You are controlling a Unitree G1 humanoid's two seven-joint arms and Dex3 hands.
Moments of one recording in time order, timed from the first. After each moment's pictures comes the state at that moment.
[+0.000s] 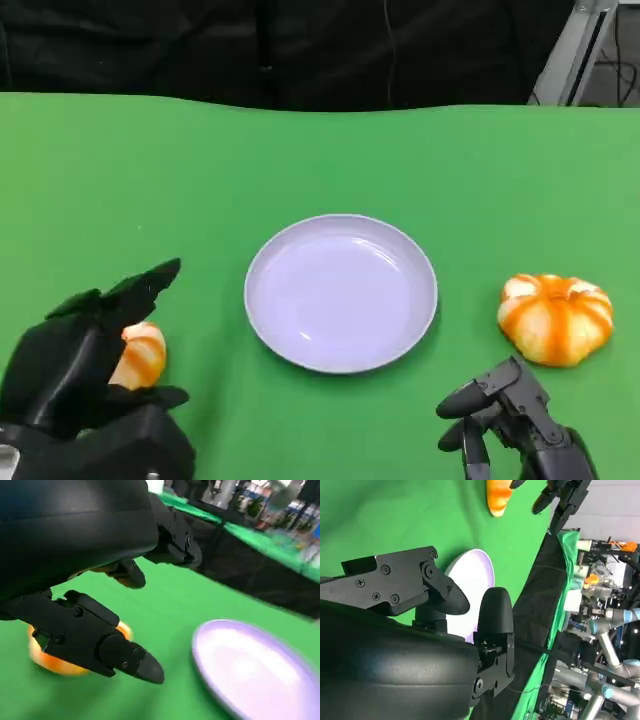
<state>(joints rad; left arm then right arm) 0.14 0.27 0.00 -0.11 0.72 -0.13 0.00 0.45 0.03 0.24 -0.17 -0.21 -0.43 -0.07</state>
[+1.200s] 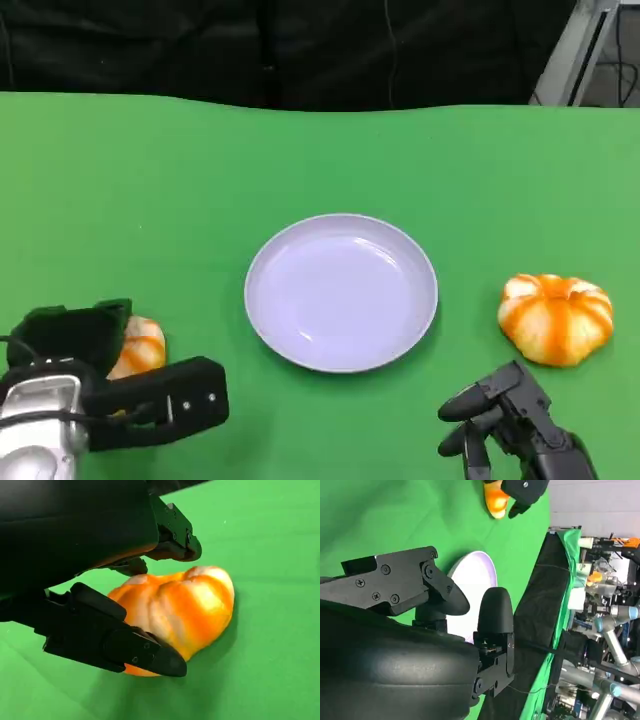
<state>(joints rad) -0.21 0.34 -0.32 0.32 1.01 0.37 -0.14 0.47 0.04 0.26 -0.18 -0.20 -0.40 -0.07</state>
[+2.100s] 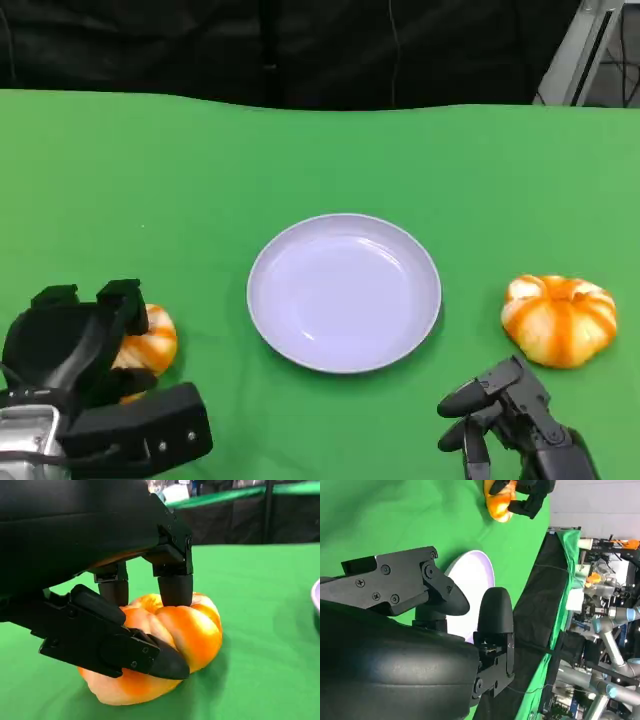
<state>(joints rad) -0.17 0.41 -0.31 0.43 0.83 0.00 0.36 0.47 0.04 0.25 -0.20 -0.22 -0.39 -0.08</state>
